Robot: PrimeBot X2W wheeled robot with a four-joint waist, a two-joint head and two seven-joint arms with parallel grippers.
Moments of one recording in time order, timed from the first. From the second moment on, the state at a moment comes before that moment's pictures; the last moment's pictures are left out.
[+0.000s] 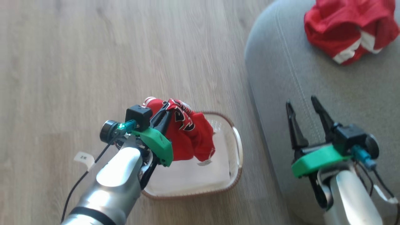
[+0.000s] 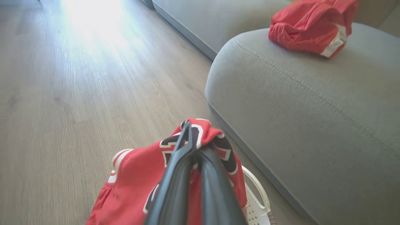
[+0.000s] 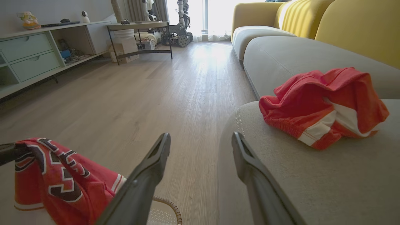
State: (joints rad) left arm -0.77 0.05 -0.74 0.97 -0.51 -0.09 -0.25; right arm -0.20 -0.05 0.04 0.25 0.09 0.12 -0.26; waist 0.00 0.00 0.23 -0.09
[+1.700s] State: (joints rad) left arm -0.68 0.13 -0.79 0.34 -0.53 0.03 -0.08; right arm -0.42 -0.06 0.63 0.66 0.22 0.12 -0.21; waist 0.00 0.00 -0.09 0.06
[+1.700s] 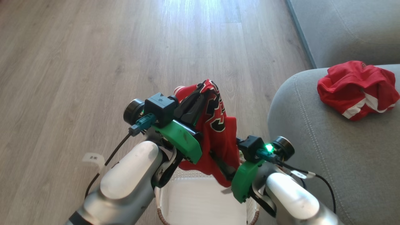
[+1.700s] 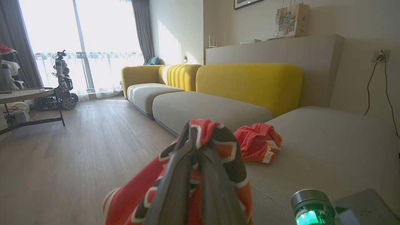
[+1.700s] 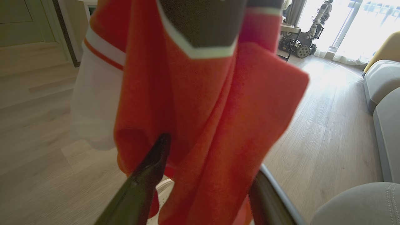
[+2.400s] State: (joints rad) left arm -0.62 0.14 -0.76 0.37 -0.59 0.05 -0.11; right arm -0.52 -0.06 0.59 0.72 0.28 0.12 -0.25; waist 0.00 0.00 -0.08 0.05
